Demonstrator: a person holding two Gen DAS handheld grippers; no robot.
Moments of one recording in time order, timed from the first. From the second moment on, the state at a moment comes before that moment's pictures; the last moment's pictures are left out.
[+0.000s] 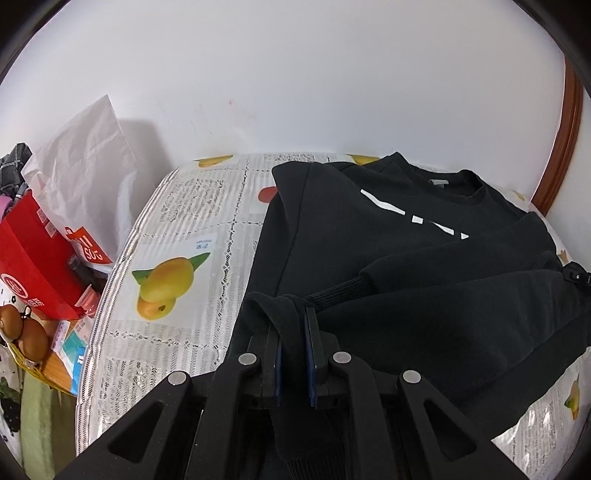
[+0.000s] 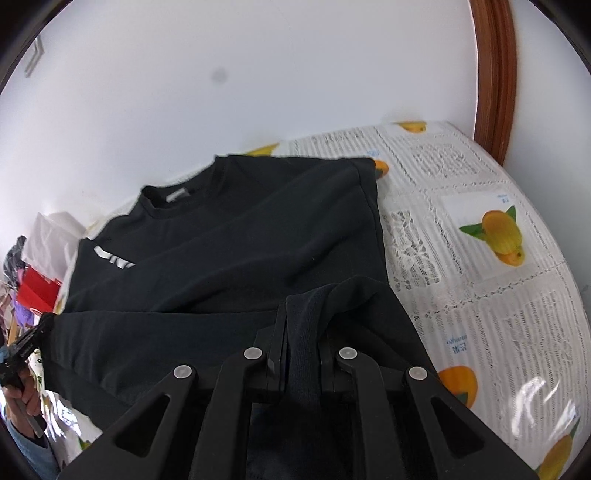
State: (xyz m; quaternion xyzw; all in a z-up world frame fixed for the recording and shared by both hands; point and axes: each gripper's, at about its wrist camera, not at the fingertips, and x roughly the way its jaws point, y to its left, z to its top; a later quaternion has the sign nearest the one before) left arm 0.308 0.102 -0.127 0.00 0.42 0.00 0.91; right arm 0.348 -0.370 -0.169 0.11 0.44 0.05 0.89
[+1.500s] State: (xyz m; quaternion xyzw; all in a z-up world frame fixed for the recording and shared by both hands) left arm 0.245 0.149 -0.155 -0.09 0.46 -0.02 0.89; right arm 0.266 -0.418 -0.179 0.13 0.43 0.01 0.89
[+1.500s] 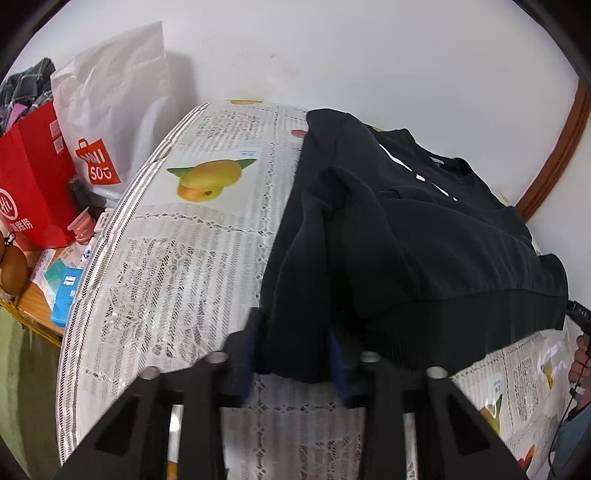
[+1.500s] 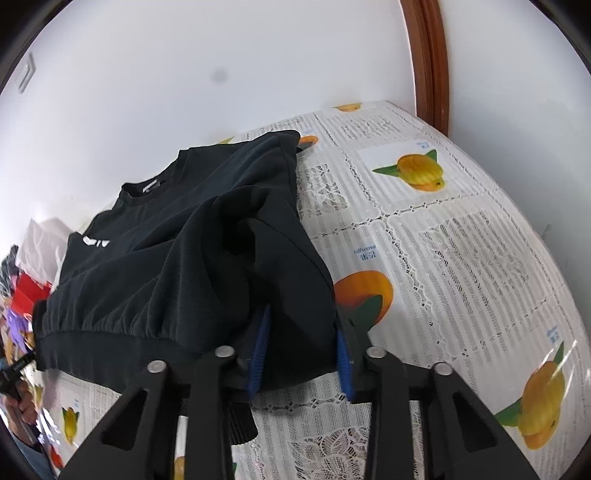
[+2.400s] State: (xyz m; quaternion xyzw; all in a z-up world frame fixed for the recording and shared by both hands) left arm 0.114 0.137 -0.143 -0.03 0.46 -0.02 0.89; right arm 0.152 -0.396 -0.161 0.10 0.44 -0.02 0.89
